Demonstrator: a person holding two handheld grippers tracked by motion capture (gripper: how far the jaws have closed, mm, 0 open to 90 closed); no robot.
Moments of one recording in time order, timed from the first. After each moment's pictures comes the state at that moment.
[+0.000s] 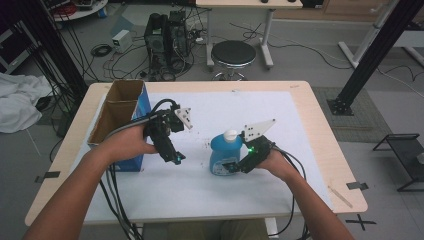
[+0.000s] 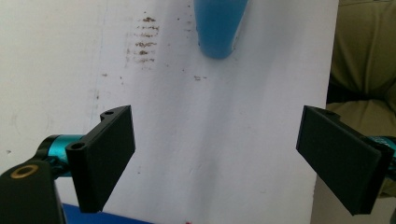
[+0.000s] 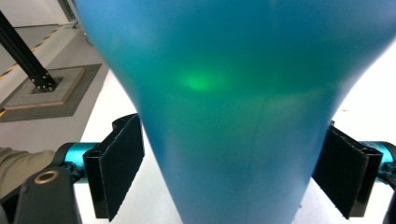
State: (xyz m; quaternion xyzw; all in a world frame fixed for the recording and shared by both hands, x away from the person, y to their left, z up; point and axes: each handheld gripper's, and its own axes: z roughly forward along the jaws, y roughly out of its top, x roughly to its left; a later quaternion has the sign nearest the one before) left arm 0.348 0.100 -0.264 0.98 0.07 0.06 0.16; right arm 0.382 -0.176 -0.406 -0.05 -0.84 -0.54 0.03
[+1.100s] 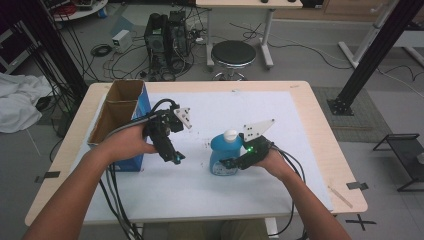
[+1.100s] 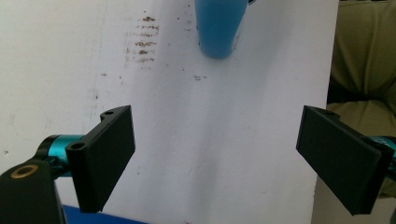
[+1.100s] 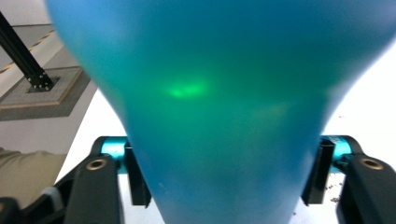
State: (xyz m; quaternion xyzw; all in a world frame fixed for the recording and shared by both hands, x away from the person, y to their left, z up) left arm 0.350 0.102 -0.265 0.98 0.07 0.06 0.16; right arm 0.385 -0.175 -0.407 -0.03 -0.85 -0.53 0.01
